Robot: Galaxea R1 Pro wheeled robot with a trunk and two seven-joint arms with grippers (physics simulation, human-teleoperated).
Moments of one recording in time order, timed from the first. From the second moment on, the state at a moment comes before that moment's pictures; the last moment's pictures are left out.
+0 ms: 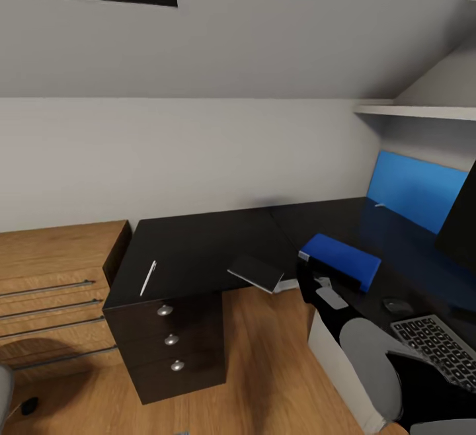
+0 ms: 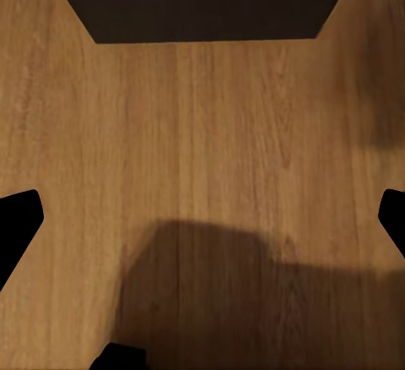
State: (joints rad) left arm -0.12 -0.06 -0.39 -0.62 0.44 -0.02 0.41; right arm -0.94 0.04 -0.22 -0.21 -1.08 0.03 0.01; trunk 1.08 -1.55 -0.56
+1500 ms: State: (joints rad) left arm -0.12 -0.06 -0.38 -0.63 0.44 -0.02 0.41; right arm -0.86 0.07 -0.22 -0.17 -1.07 0.09 0.29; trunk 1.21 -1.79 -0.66
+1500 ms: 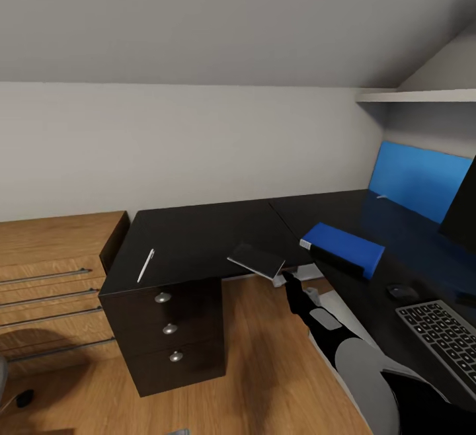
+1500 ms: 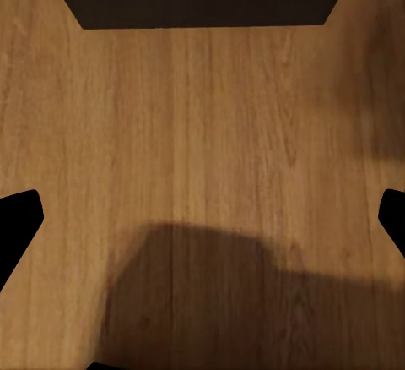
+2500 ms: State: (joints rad) left arm -0.12 -0.06 -0.38 -0.63 0.44 -0.02 0.41; right arm -0.86 0.09 -0.19 -0.17 -1.07 0.08 0.33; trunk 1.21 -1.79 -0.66
